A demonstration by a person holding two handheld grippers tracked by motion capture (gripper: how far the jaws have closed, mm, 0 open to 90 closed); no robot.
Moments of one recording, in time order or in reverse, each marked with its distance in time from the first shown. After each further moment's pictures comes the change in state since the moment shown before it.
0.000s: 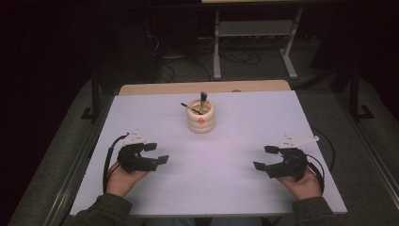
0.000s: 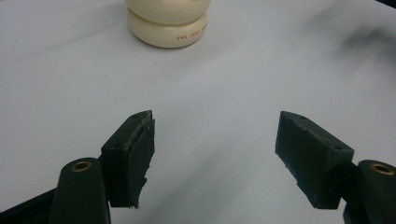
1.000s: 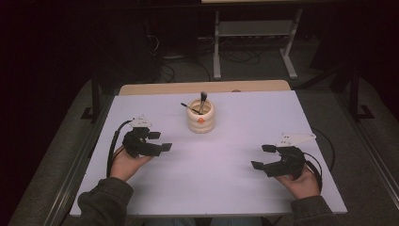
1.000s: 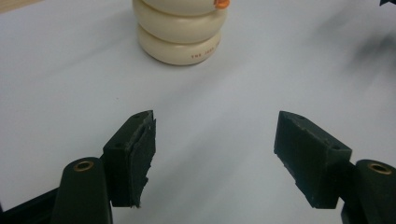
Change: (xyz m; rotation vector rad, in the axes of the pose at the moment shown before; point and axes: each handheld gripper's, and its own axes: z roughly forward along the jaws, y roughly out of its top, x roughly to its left) left arm 0.019 0.036 0.015 0.064 -0.008 0.019; right arm 0.002 0.007 0.004 0.006 0.014 -0.021
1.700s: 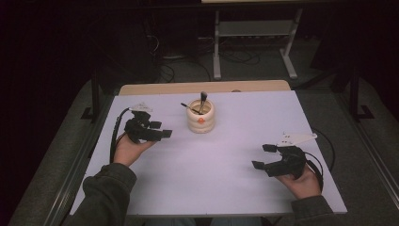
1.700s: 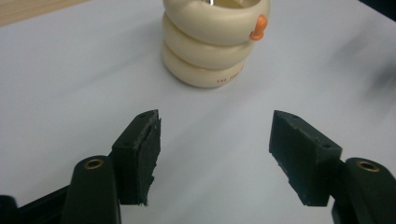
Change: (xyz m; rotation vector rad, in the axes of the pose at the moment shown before) left arm 0.029 0.026 0.008 0.019 0.011 -0.078; right arm -0.001 0.001 -0.002 0.001 0.005 0.003
